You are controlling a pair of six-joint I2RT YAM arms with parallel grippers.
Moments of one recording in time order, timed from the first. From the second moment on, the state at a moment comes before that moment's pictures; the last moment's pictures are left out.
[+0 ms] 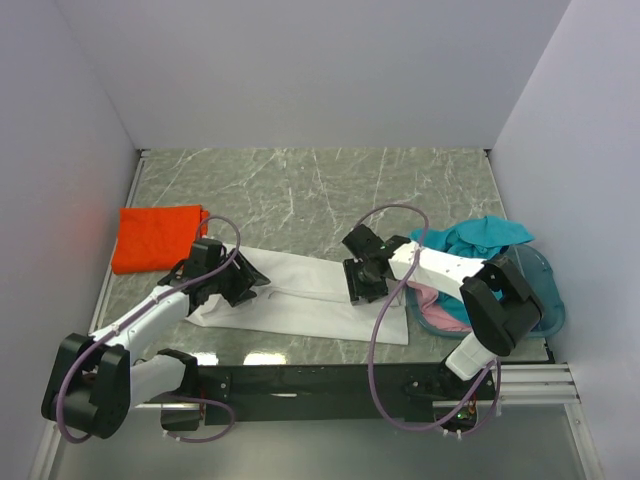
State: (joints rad) left arm -0.30 1.11 0.48 -0.23 0.29 -1.01; right arm 0.69 1.58 0.93 -0.63 0.01 0.52
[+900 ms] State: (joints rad) left arm -0.30 1.15 0.69 -0.33 0.13 -0.93; right arm 0.73 1.50 0.91 -0.68 0.01 0.55
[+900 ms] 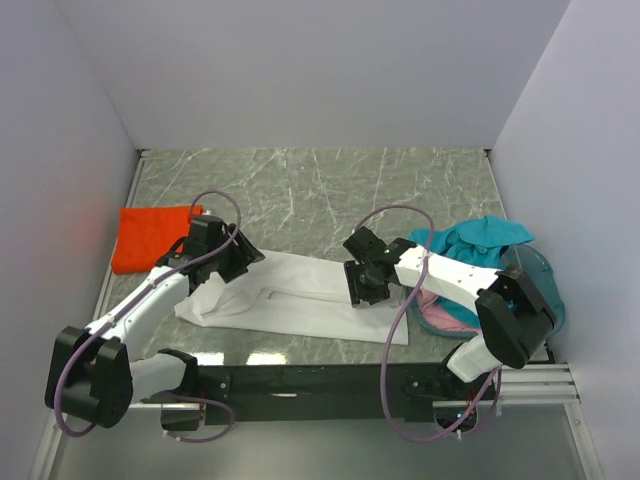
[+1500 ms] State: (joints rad) left arm -0.30 1.18 0.58 -0.33 0.16 -0.91; right arm 0.64 1.51 0.95 -0.69 0.10 0.57
